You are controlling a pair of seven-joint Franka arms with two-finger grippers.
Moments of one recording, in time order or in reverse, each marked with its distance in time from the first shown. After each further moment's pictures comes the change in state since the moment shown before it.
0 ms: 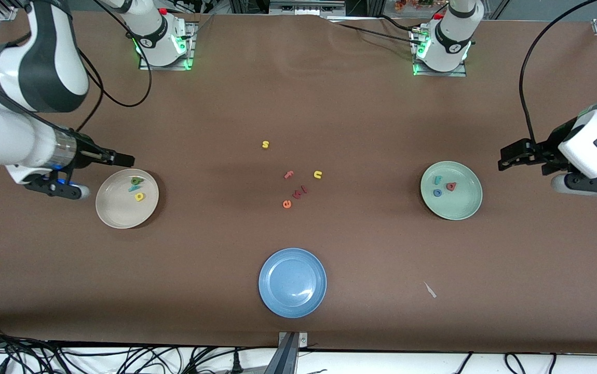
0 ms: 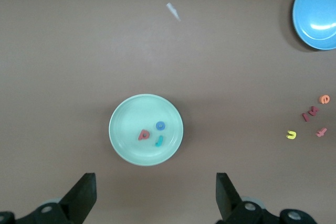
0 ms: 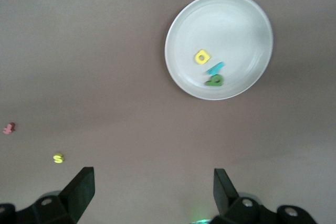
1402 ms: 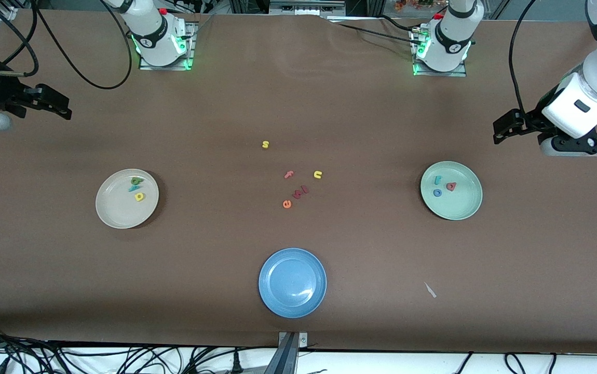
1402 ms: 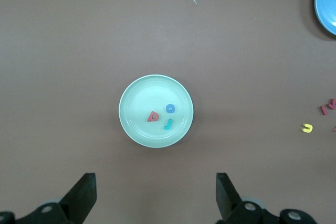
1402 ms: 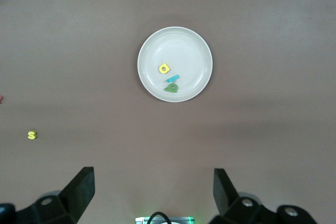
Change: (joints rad) left arm -0.111 -0.189 0.115 -0.251 0.007 0.086 -0.036; right arm -0.129 -0.260 0.092 -0.009 -0.143 -0.084 -0.163
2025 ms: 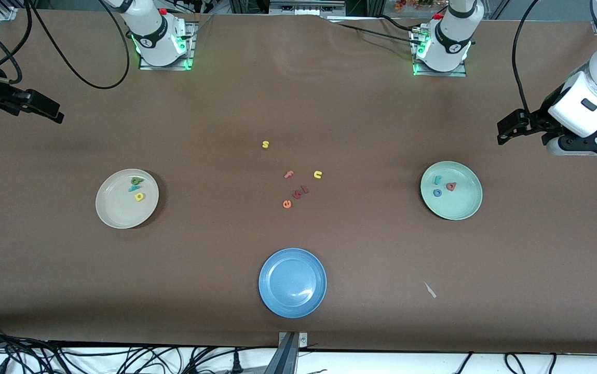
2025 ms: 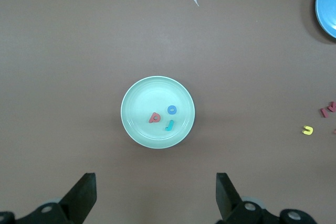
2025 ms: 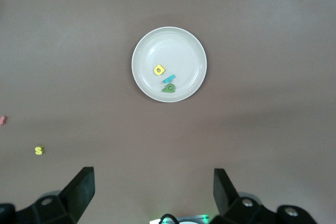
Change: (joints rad) left arm 0.000 -0.006 0.005 0.001 0.000 -0.006 0.000; right arm -0.022 0.001 0.001 0.000 0.013 0.002 0.079
